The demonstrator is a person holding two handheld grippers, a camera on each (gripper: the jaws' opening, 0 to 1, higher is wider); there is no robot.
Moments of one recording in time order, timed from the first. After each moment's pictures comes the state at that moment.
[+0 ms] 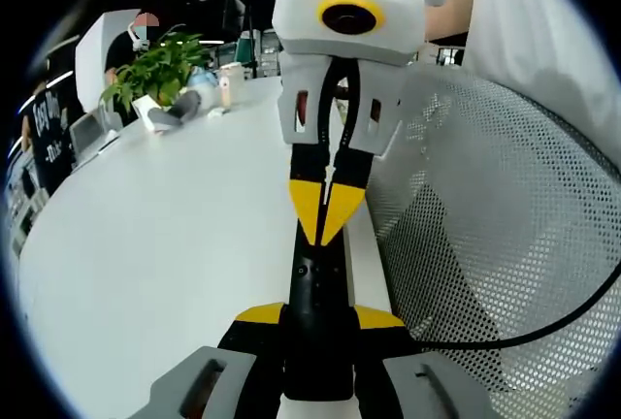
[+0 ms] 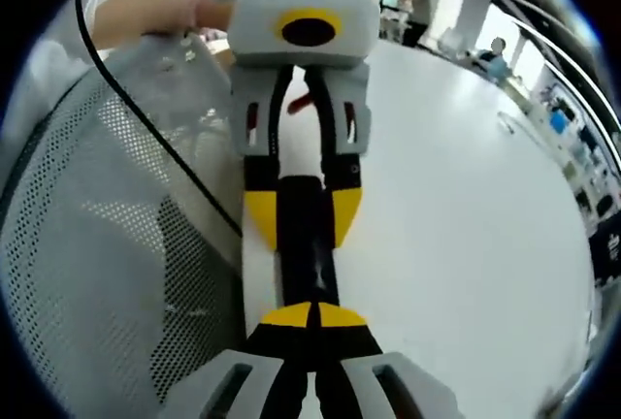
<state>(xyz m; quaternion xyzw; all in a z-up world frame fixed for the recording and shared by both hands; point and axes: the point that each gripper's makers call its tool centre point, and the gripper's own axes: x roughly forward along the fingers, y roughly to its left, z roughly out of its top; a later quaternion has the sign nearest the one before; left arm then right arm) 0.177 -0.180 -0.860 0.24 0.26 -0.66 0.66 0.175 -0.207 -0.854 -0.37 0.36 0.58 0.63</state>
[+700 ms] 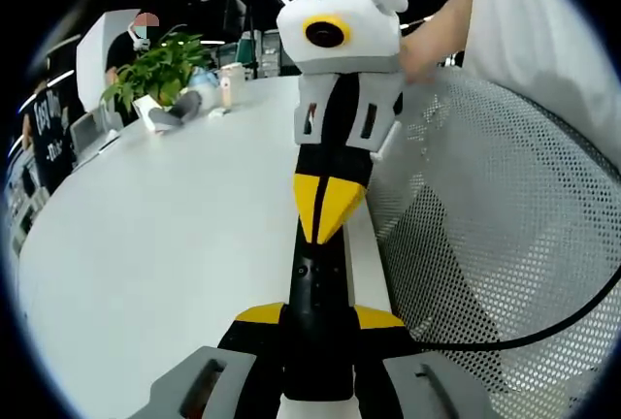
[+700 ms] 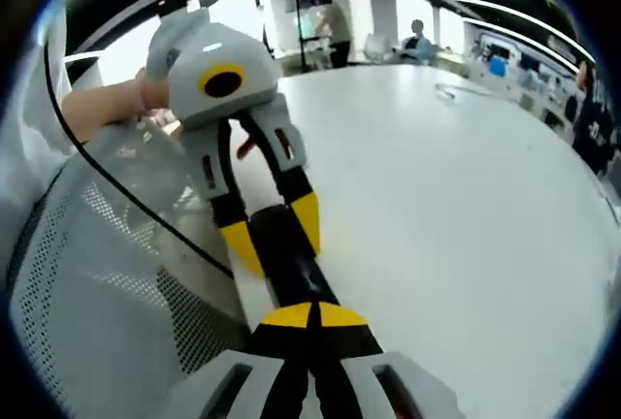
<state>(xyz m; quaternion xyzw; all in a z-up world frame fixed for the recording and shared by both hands) 0.178 -0.181 -0.860 0.24 0.26 -0.66 0.66 0.180 -0.208 -0.850 -0.18 0.36 0.53 0.74</state>
